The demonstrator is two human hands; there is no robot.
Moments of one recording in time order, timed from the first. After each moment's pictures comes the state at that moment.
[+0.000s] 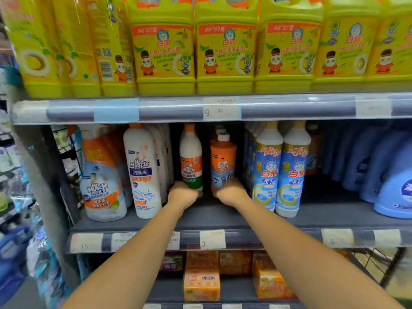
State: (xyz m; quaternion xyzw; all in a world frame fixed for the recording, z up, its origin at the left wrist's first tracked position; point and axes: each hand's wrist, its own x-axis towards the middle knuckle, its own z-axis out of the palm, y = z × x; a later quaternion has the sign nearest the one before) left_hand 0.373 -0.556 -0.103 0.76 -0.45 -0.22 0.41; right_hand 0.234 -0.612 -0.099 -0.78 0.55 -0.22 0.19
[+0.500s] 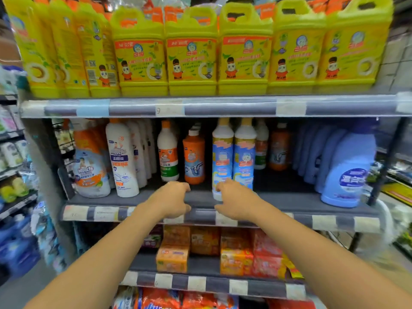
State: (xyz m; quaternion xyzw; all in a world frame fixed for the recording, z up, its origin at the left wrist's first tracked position) left_hand 0.261 -0.453 -0.062 0.75 -0.65 -0.02 0.08; right_hand 0.068 -0.516 -0.063 -0.91 0.40 -0.10 0.04
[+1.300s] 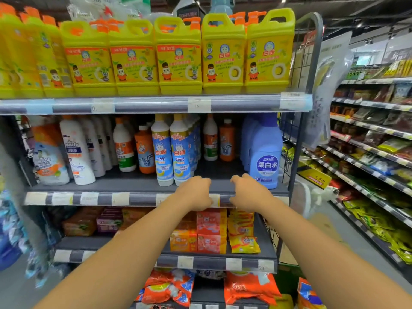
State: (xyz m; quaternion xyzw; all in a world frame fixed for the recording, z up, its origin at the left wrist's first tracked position) left_hand 0.007 -0.476 -0.061 0.73 -0.68 0.02 0.05; right_hand -0.159 -0.531 -0.068 -0.87 0.48 -0.12 0.04
